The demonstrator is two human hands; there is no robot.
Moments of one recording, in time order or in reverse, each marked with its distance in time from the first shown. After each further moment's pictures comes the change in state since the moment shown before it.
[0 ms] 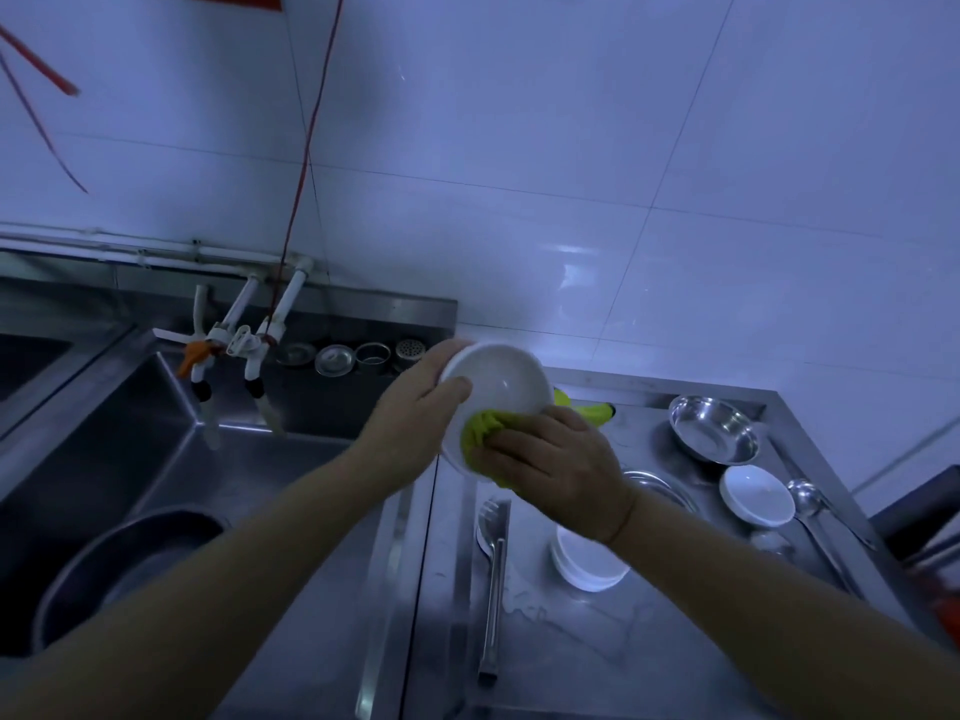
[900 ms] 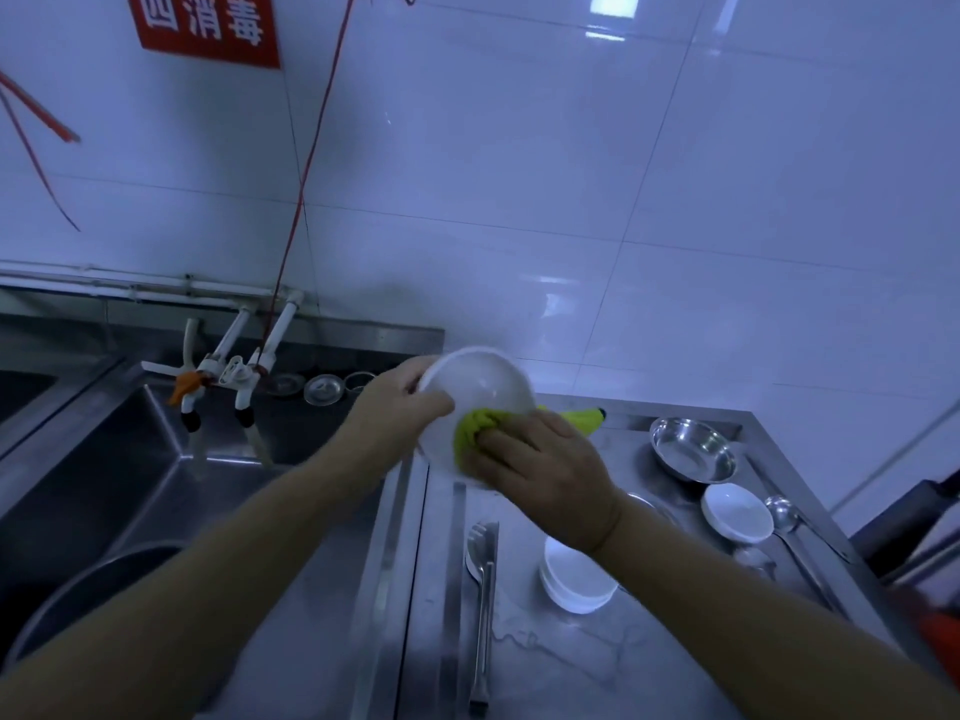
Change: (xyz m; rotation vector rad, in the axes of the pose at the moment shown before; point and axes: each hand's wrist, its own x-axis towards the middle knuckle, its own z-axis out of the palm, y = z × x) left_hand -0.002 0.017 -0.014 -0.064 0.014 -0.077; right_hand 0.018 -0.006 -0.019 -0.114 -0.020 0.013
